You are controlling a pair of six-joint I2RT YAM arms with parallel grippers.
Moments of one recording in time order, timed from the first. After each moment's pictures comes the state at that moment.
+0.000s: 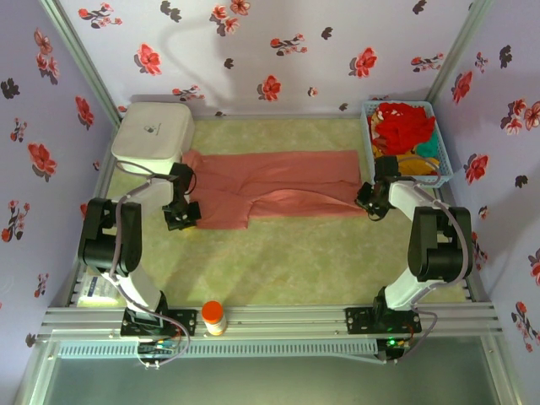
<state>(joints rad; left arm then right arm) -0.21 1.71 1.01 -0.80 0.01 -0.46 0.00 1.62 0.94 -0.52 -0.14 0.61</state>
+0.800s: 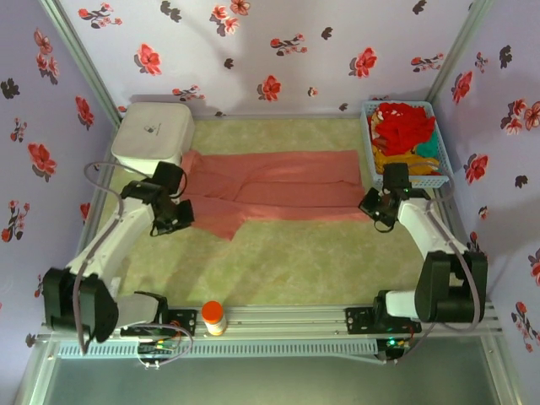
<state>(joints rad) -0.29 1.22 1.00 -1.07 0.00 -0.56 0.00 1.29 0.83 -0.66 -0.15 0.61</state>
